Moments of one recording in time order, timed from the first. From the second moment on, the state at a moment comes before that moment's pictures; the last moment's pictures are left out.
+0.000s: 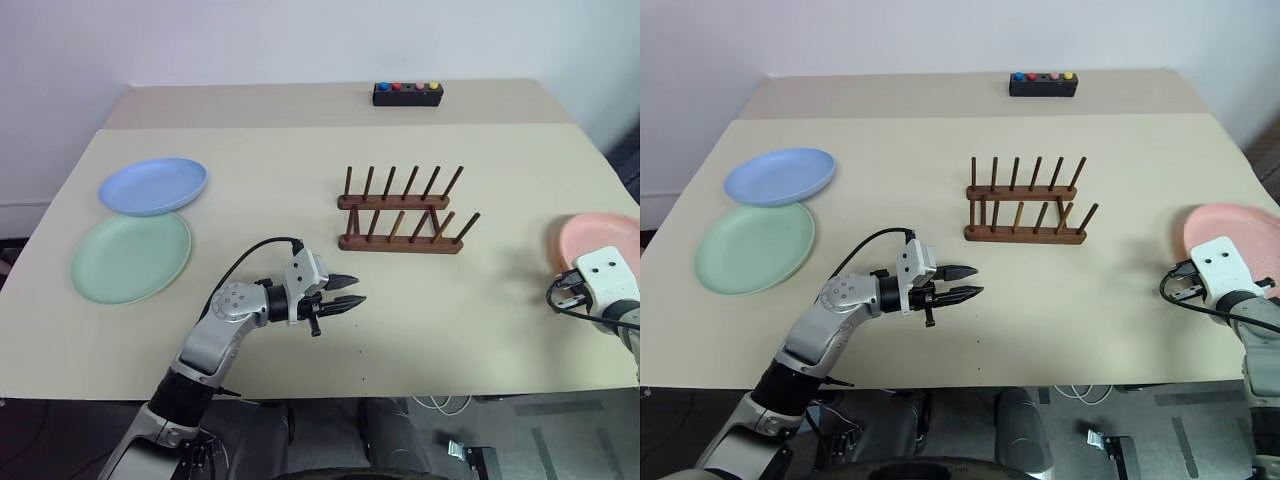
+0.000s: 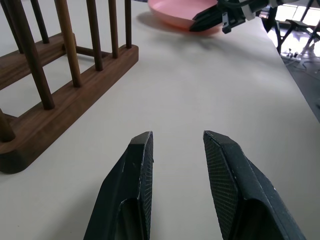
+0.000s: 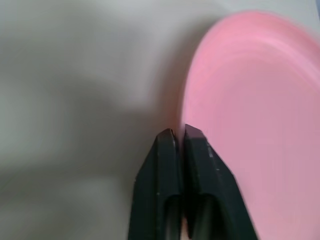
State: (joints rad) left arm -0.29 0.31 -0.30 -0.12 -0.24 0.26 -0.91; right arm 0.02 -0.83 -0.36 0.12 0.02 0.36 0.46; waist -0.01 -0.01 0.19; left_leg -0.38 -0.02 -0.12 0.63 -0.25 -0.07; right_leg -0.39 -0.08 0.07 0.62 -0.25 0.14
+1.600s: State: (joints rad) left arm -0.29 0.28 -0.31 -0.10 -0.24 0.25 -0.87; right arm -0.33 -0.68 -0.42 -0.32 1.19 0.60 0.58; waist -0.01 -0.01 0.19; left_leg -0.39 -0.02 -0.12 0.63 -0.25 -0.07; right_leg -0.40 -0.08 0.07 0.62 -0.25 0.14
